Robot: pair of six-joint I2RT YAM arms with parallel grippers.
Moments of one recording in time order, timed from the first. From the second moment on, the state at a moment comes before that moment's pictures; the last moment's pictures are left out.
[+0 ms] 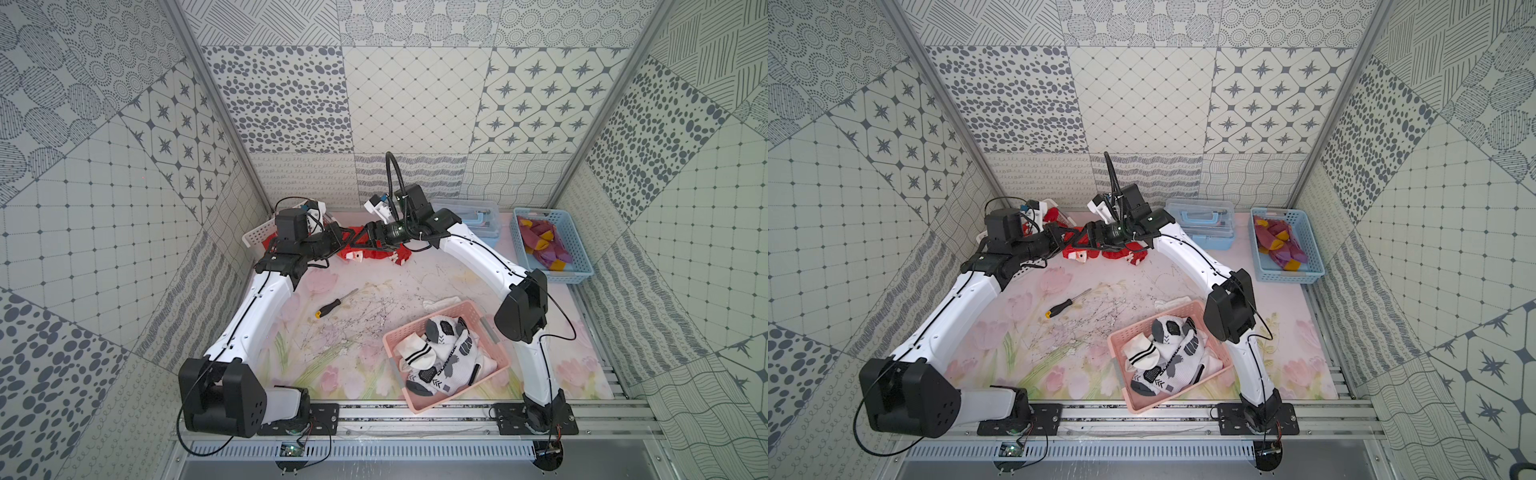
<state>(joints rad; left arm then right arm) -0.11 1.33 1.17 -0.31 0.58 -0.68 0.70 2.16 2.20 -0.66 -0.78 0.54</state>
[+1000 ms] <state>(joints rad) 0.16 1.98 2.01 -0.69 0.34 -0.41 0.58 2.31 2.49 -1.11 -0.57 0.29</state>
